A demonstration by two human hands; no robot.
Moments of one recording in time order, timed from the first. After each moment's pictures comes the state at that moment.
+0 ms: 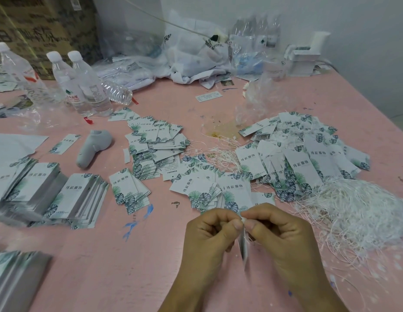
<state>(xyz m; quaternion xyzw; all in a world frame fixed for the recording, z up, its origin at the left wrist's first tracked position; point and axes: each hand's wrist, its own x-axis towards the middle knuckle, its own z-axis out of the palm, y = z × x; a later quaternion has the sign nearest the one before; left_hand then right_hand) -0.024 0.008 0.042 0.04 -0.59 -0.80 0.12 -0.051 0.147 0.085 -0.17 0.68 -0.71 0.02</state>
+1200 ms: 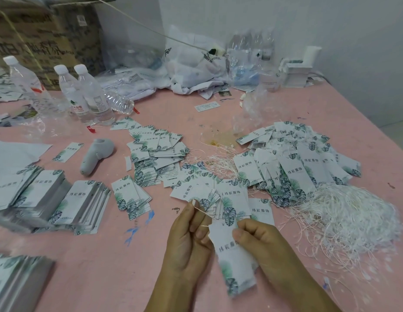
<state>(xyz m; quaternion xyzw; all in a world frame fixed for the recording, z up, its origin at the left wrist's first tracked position) -0.034 -0.015 0.047 0.09 -0.17 -0.98 0.03 -0.054 0.145 0.062 -0.11 0.65 -0.70 0.25</state>
